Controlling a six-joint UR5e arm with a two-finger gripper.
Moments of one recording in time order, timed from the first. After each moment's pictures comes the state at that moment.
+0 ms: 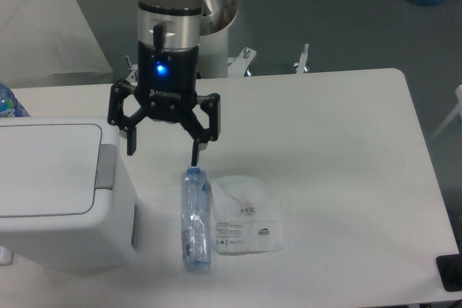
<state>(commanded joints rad) 2.26 -1.73 -1.49 -0.94 1.30 0.38</state>
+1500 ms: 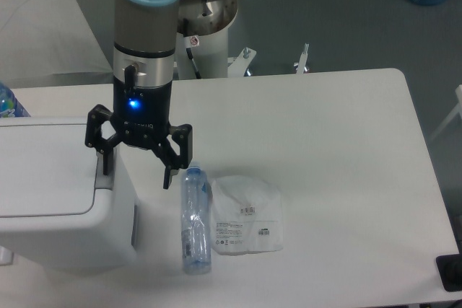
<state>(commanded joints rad) 2.22 -1.77 -1.50 -0.94 1.31 0.38</state>
